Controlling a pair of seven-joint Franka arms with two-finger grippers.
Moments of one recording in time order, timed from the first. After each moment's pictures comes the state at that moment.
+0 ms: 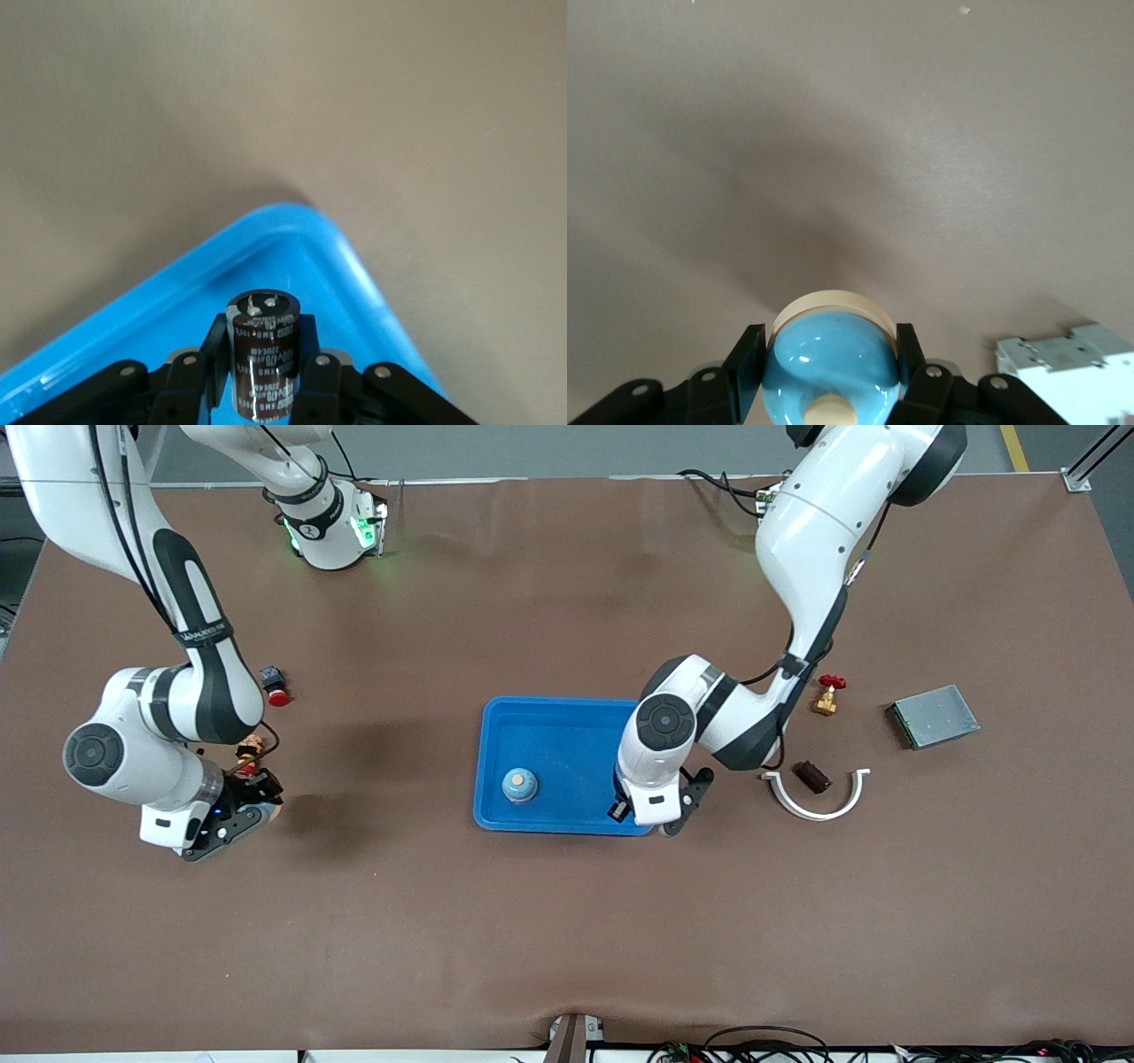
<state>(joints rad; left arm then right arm) -0.45 0.78 -0.19 -1.41 0.16 2.23 -1.61 0.02 0.49 -0.04 -1.85 0.02 2.29 -0.62</state>
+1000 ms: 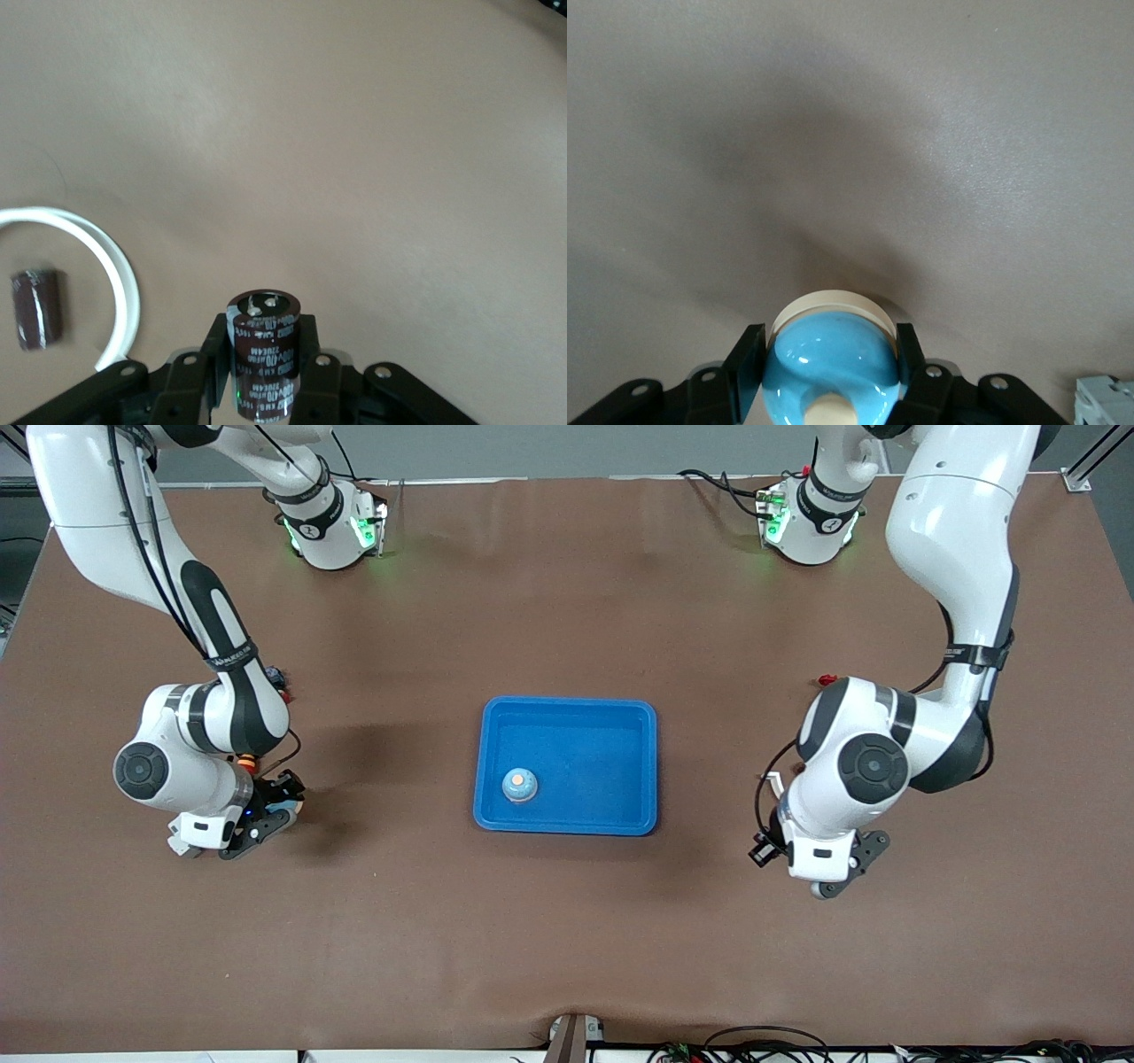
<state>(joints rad) -0.15 0.66 -0.19 -1.42 0.16 2.12 -1.02 0.03 0.58 -0.03 -1.85 0.02 2.32 -0.62</state>
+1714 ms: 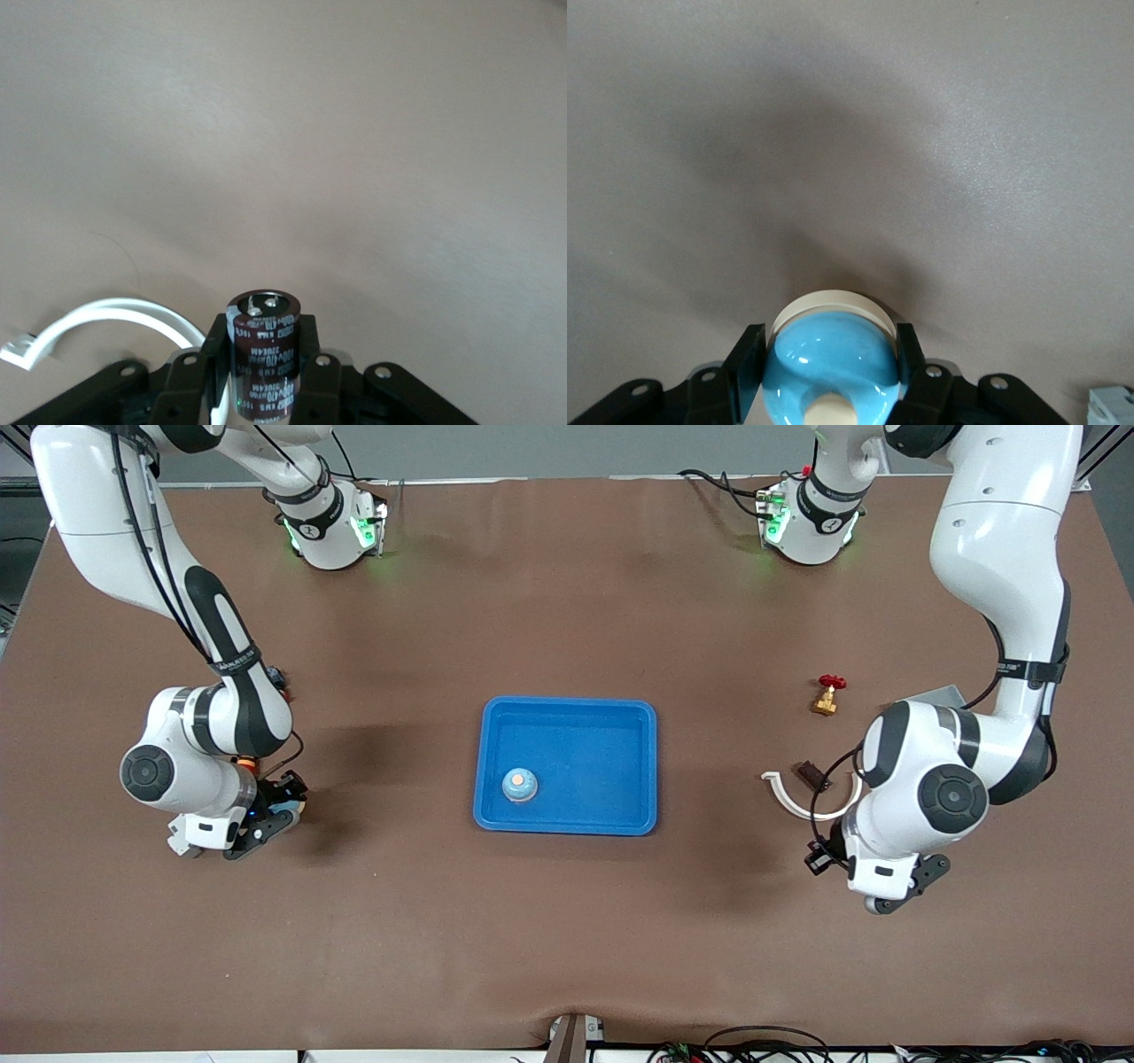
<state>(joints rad) -0.02 0.70 -0.18 -1.43 0.16 2.12 -0.81 0.03 0.60 -0.03 -1.85 0.02 2.34 -0.62</state>
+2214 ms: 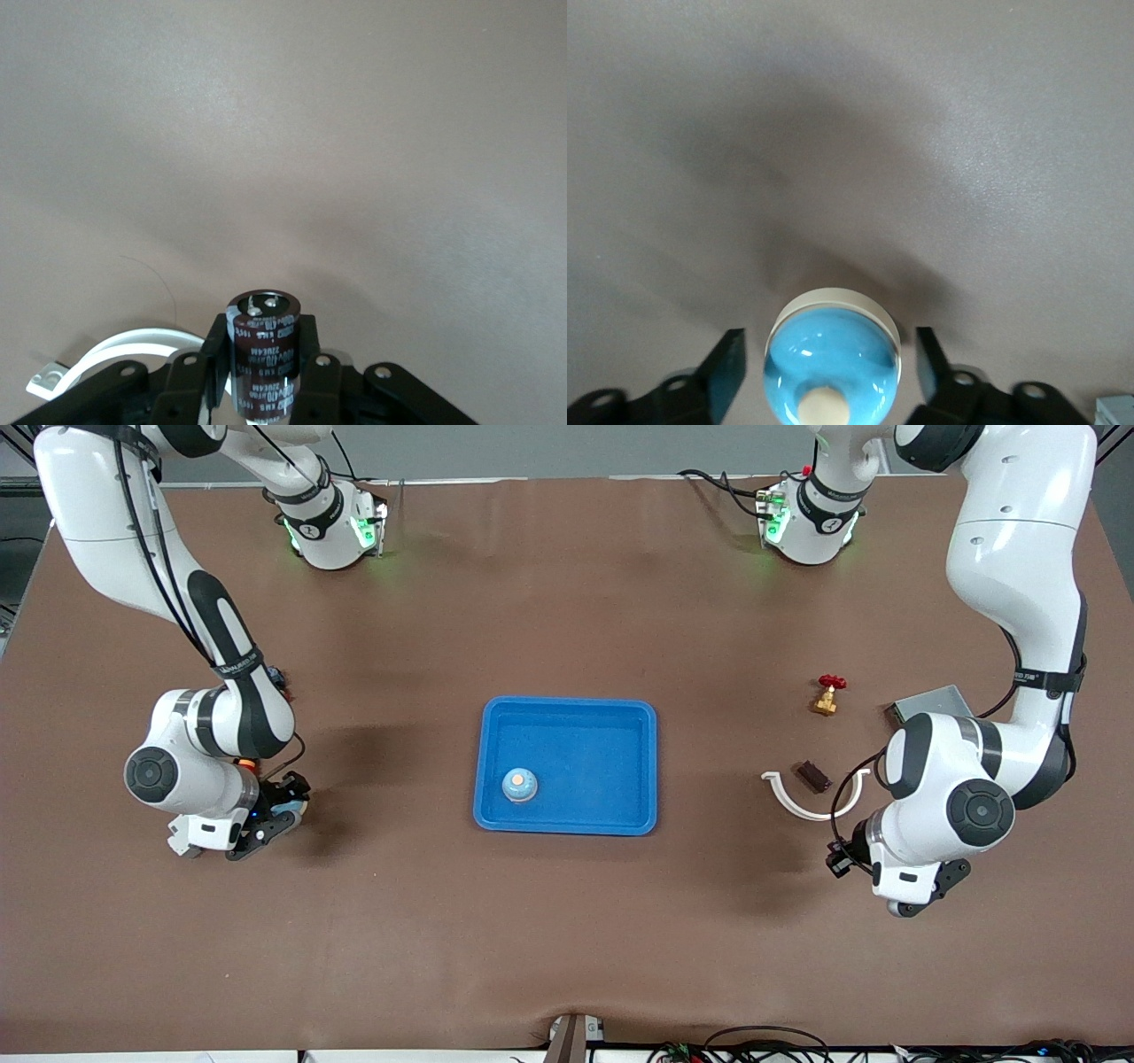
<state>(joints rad) 0.02 0.73 -0.18 -1.44 0.16 2.12 -0.78 0.03 0.61 -0.04 -1.85 0.02 2.35 -0.62</state>
